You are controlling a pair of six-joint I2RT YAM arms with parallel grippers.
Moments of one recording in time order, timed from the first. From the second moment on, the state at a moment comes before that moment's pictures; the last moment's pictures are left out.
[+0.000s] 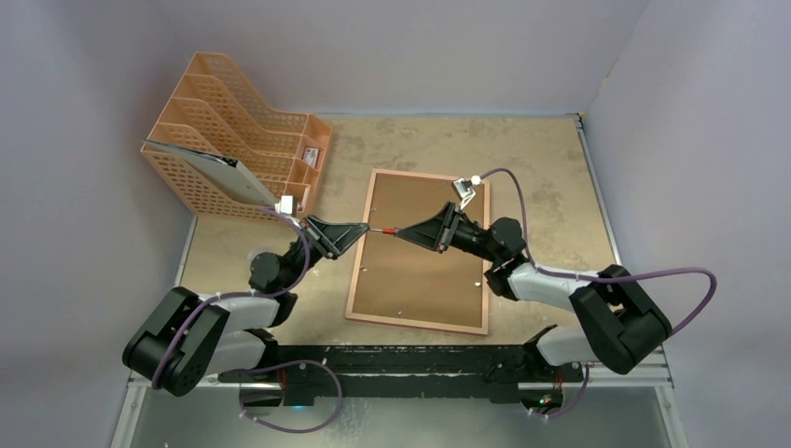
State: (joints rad) left arm -0.45 1.24 0.15 1.48 0.39 -1.36; right arm 0.58 1.36 0.43 1.13 -0.63 1.28
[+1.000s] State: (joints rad) left arm -0.43 0.87 0.35 0.37 0.31 -0.74; right arm 0.58 1.18 0.53 0.44 -0.43 0.92
